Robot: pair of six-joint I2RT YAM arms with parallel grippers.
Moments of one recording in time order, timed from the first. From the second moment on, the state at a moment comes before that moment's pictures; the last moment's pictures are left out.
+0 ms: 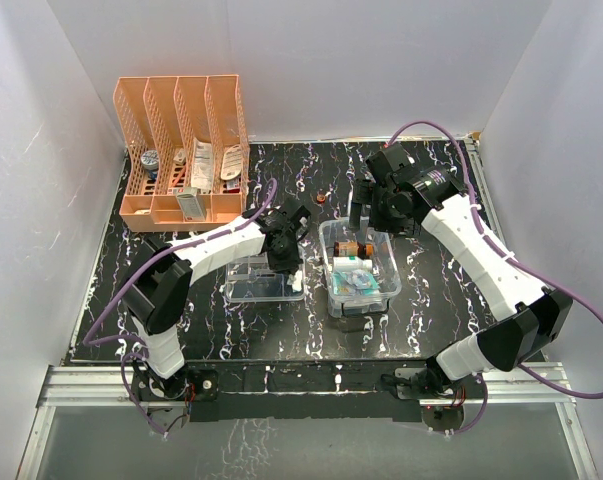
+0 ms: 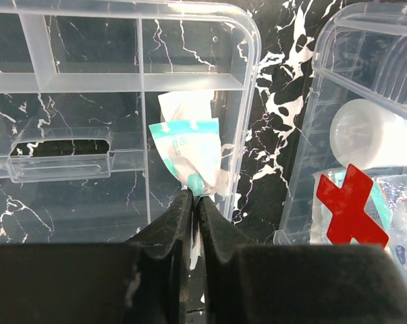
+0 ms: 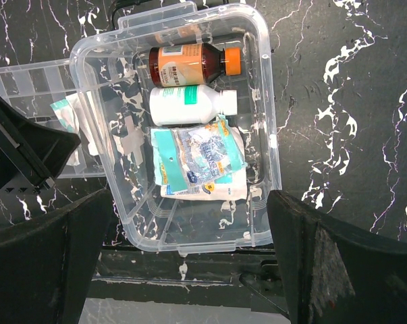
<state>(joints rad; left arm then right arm) -0.76 1.80 1.29 -0.73 -0.09 -0.86 0.50 1.45 1.59 -1.21 0.16 0.59</state>
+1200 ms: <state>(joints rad) -0.58 2.04 1.95 -0.59 -0.08 -0.28 0.50 1.58 1.77 -1.21 0.19 0.55</state>
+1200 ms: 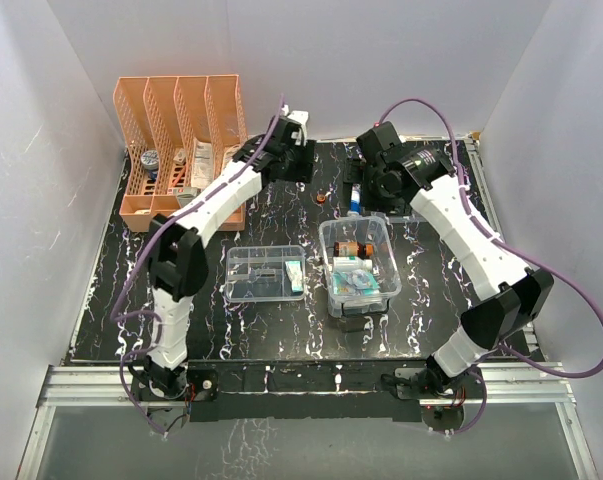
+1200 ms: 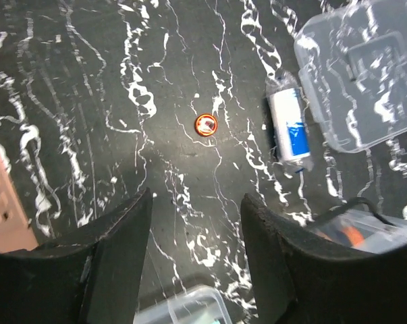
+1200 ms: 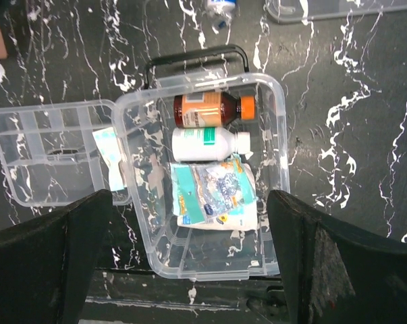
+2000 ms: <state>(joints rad) -0.55 2.40 2.03 -0.25 0.03 -0.01 0.50 1.65 1.97 -1.32 0.24 0.61</state>
